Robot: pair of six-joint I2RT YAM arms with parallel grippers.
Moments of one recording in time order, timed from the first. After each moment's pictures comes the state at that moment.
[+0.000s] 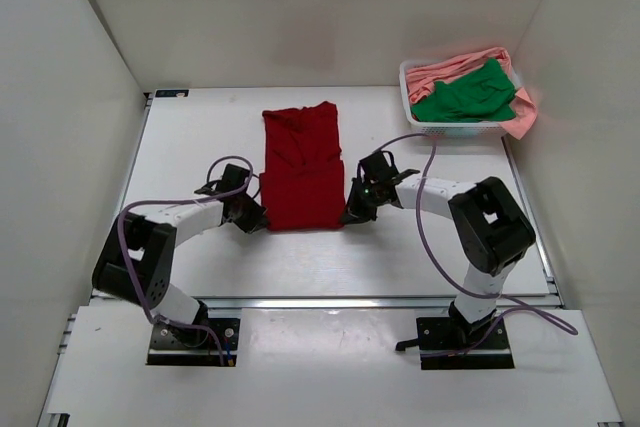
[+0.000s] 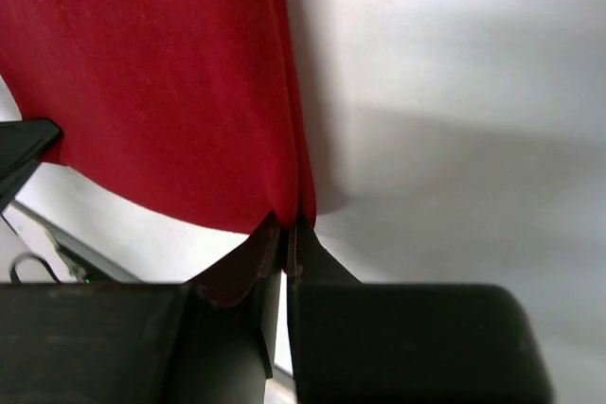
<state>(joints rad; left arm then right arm) -0.34 1.53 0.74 -0.30 0.04 -1.15 0.54 1.79 1.01 -0.25 -0.33 0.79</state>
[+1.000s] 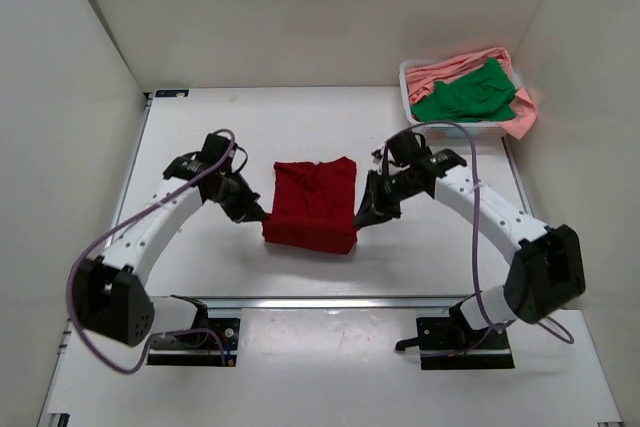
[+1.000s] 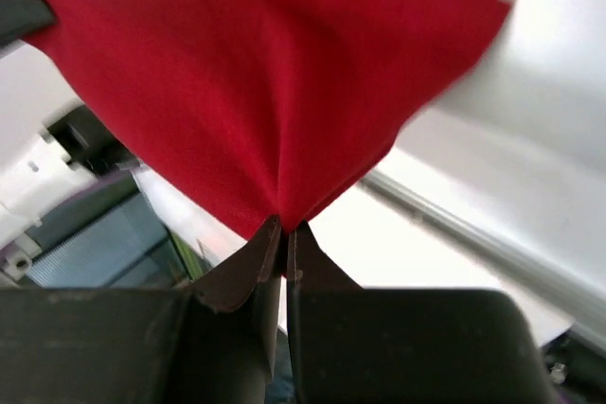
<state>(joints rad) -0.32 1.28 1.07 -0.96 0.27 -0.99 0.50 1.41 1.12 -0.84 -0.59 0.63</state>
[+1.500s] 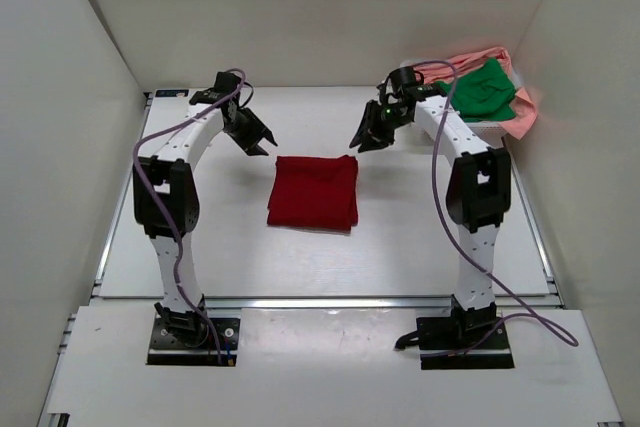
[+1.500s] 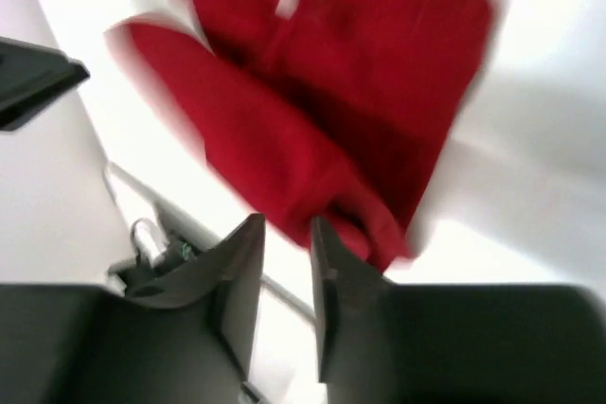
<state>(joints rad) -0.19 1.96 1.72 -0.90 0.28 -0.90 0.27 2.04 1.83 -0.87 -0.60 0.50</state>
